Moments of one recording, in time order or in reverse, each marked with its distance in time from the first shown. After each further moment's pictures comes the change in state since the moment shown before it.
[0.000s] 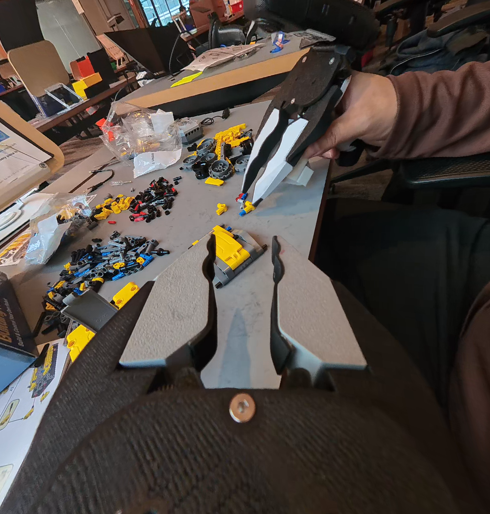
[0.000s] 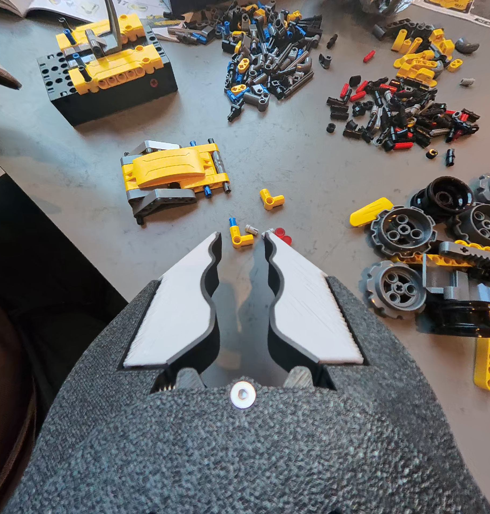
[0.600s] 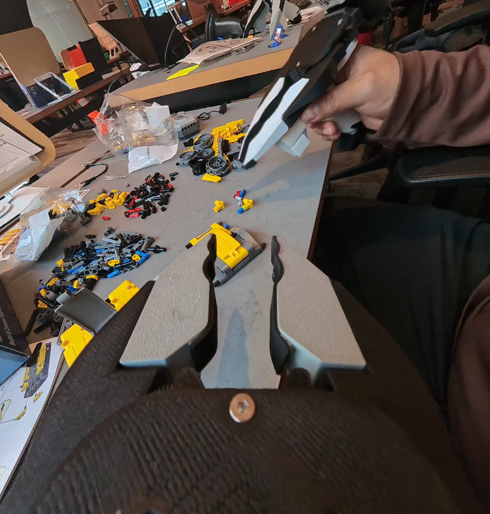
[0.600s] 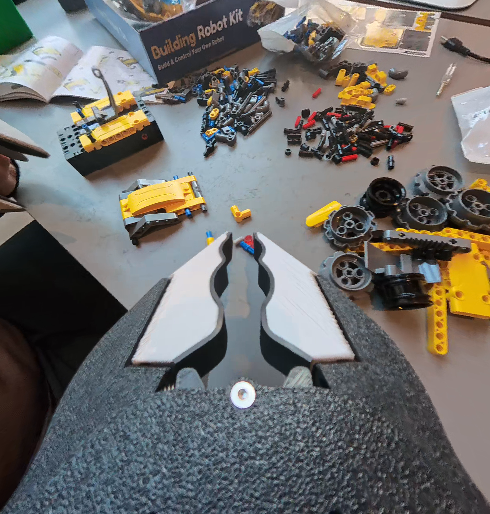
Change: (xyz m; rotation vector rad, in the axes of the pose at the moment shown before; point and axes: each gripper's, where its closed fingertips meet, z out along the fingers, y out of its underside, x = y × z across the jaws) left arm 0.000 0.002 0.002 -0.015 0.016 -0.021; right arm 0.025 -0.016 -0.028 0.118 0.007 0.115
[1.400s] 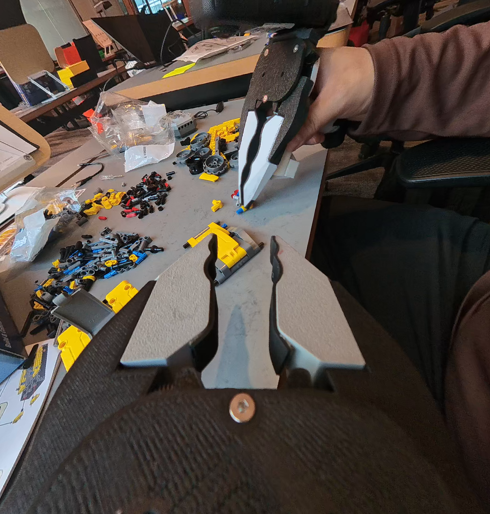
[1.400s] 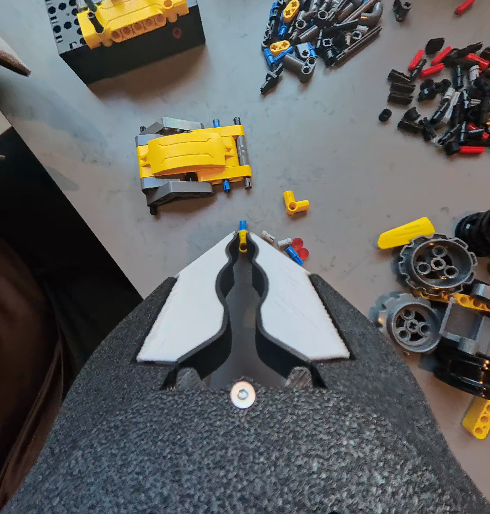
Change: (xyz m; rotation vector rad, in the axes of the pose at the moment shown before) left arm 0.001 0.001 0.001 -0.004 0.012 0.000; right arm -0.034 0.027 0.035 -0.336 -0.138 -0.174
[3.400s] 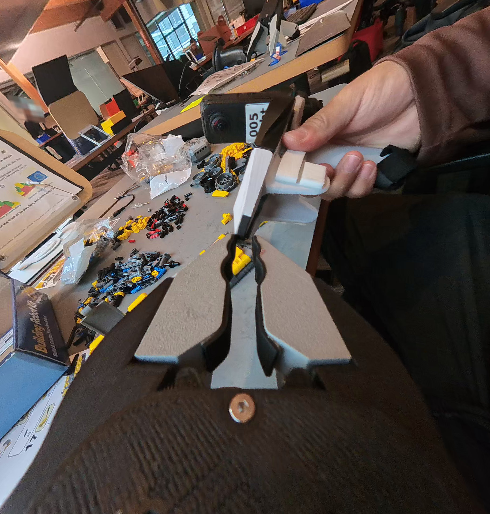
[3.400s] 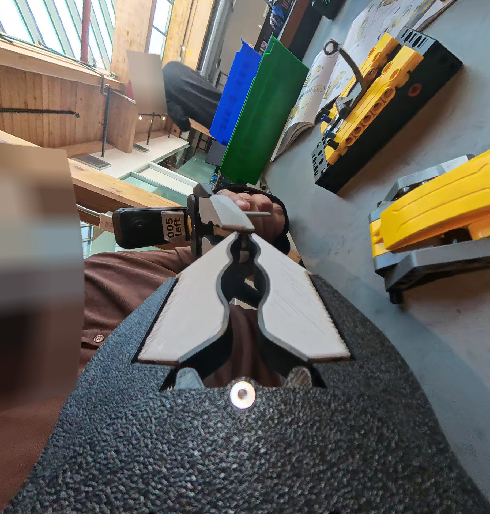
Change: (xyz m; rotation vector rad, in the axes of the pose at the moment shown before) left arm 0.008 -0.007 -0.007 0.061 -0.081 0.153; right arm -0.129 -0.079 -0.023 0.380 -0.962 0.679
